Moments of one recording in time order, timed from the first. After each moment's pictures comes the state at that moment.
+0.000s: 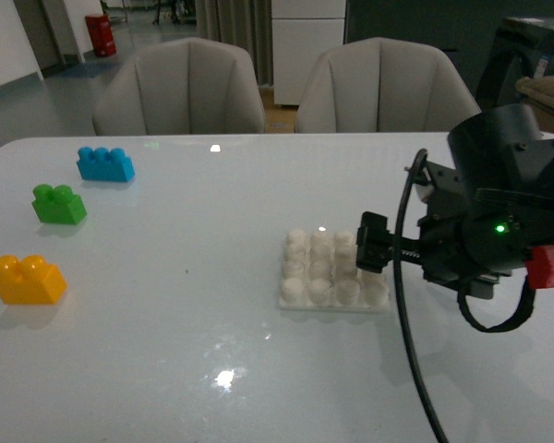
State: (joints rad) left arm 0.00 0.00 0.01 0.00 0.00 0.00; right arm 0.21 2.24 1.24 0.19 -0.13 0.38
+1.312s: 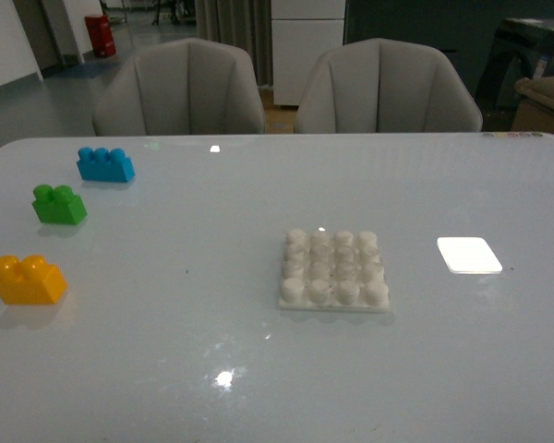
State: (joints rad) left arm 0.00 0.00 0.01 0.00 0.00 0.00; right arm 0.00 0.11 0.14 -0.02 0.00 0.01
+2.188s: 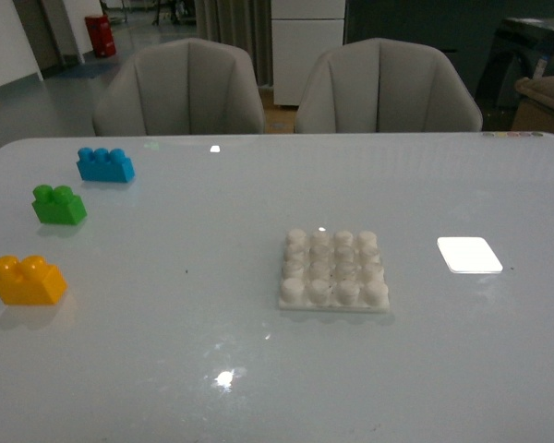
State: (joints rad) left arm 0.00 0.00 0.01 0.00 0.00 0.00; right arm 0.00 0.00 0.01 0.00 0.00 0.01
